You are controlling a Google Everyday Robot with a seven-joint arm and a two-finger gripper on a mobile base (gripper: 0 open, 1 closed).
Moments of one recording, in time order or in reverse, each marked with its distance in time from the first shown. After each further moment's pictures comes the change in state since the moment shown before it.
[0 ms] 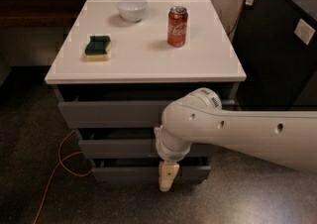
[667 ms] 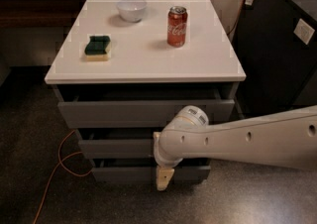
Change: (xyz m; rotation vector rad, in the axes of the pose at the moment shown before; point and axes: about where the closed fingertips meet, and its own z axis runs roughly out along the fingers) arm 0.014 -0.014 0.074 0.077 0.021 -0.002
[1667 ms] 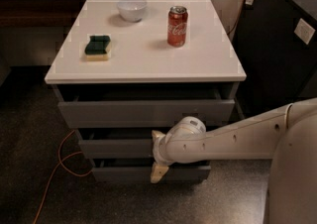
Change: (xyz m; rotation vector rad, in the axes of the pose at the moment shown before) arm 0.006 -0.035 0.075 0.103 -0.123 0.064
